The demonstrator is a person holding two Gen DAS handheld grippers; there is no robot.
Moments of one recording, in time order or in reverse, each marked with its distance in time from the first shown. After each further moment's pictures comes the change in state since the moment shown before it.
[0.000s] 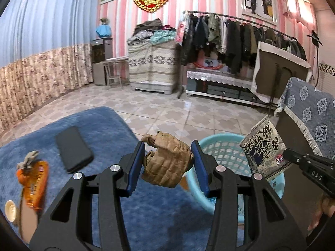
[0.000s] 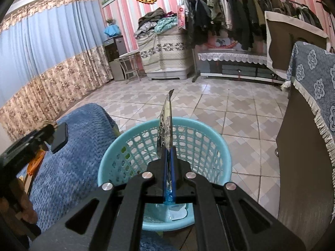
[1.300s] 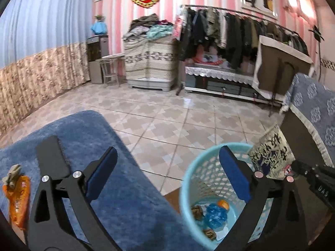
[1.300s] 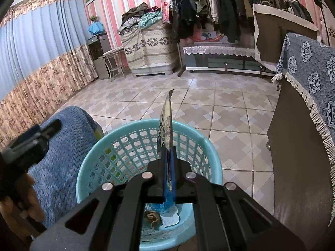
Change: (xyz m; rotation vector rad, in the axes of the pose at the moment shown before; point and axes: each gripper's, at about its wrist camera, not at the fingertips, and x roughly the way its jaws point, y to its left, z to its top) left arm 0.063 -0.012 0.027 0.010 0.017 0.028; right arm 0.035 -0.019 0.018 0.045 0.036 -0.094
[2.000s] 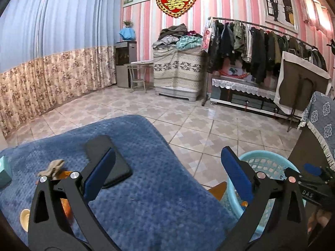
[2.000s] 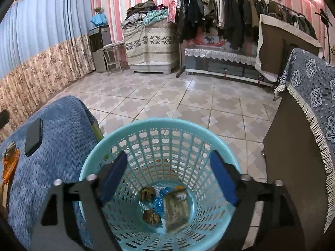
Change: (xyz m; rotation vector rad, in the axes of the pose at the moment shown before) left arm -0.065 0.083 0.001 -0.079 -0.057 0.143; right arm 0.010 0.048 -0.002 -0.085 -0.008 -0.068
